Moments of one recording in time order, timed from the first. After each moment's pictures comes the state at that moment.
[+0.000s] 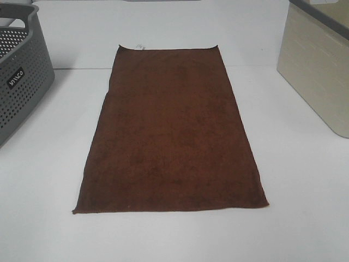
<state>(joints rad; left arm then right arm) -0.01 -0.01 -0.51 -0.14 1.06 0.15 -0.02 -0.01 -0.51 0.09 1.07 -0.07</state>
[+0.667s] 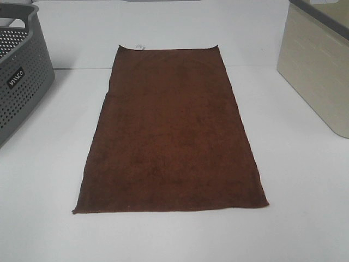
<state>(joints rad) -0.01 -0.01 -0.51 -0.14 1.06 0.15 -0.02 -0.01 -0.51 0.09 1.07 -0.07</state>
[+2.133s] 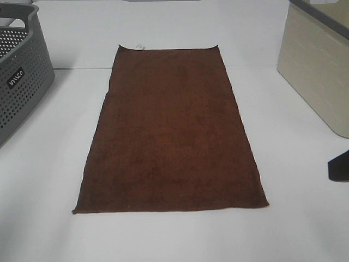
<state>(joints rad) -0.01 0.79 -0.51 -0.60 0.72 0.11 -0.02 0.82 -0.54 0.43 0.91 -0.15</state>
